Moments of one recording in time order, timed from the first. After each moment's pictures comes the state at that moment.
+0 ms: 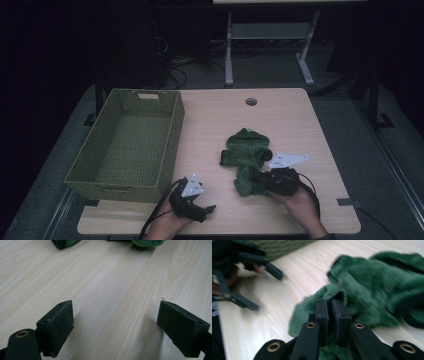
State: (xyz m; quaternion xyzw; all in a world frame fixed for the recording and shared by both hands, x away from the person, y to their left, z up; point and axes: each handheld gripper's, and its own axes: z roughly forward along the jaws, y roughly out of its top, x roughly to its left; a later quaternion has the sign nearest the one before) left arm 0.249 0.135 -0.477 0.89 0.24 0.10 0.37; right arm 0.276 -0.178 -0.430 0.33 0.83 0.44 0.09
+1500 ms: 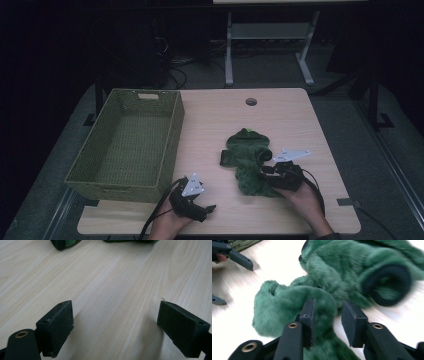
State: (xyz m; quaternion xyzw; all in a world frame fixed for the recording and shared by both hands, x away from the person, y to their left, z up) left arm 0.252 0.134 -0.477 0.89 0.24 0.10 0.38; right arm 0.294 -0.197 -0.443 0.38 0.83 0.40 0.09
